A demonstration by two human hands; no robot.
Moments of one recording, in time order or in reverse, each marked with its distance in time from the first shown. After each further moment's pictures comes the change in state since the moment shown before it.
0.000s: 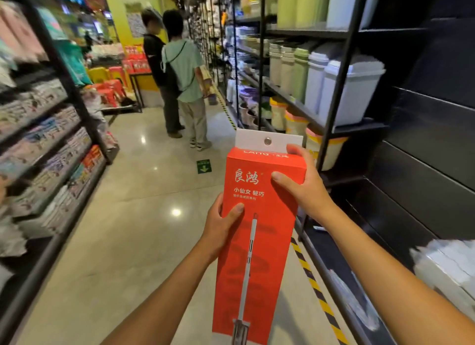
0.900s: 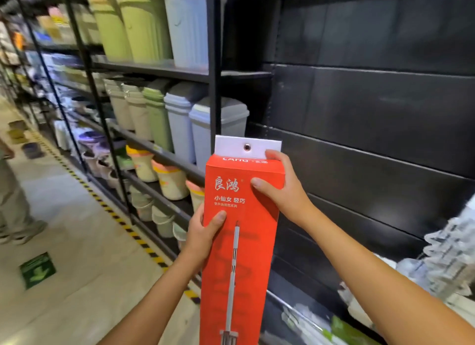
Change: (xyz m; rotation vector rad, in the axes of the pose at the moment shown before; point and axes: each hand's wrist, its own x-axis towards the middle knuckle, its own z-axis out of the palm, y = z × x) left_hand 0.408 -0.051 0.234 -0.204 -0.543 0.023; right_hand 0.254 0.091 -0.214 -0.327 0.501 0.057
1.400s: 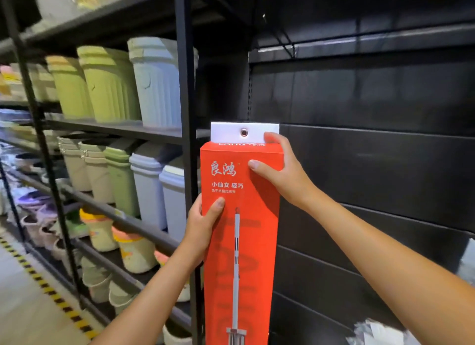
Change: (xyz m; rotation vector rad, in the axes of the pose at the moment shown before) left_hand 0.198 0.075 0.055 -0.132 -0.208 0.179; right_hand 0.172 -0.060 -0.055 -0.189 0.141 -0.192
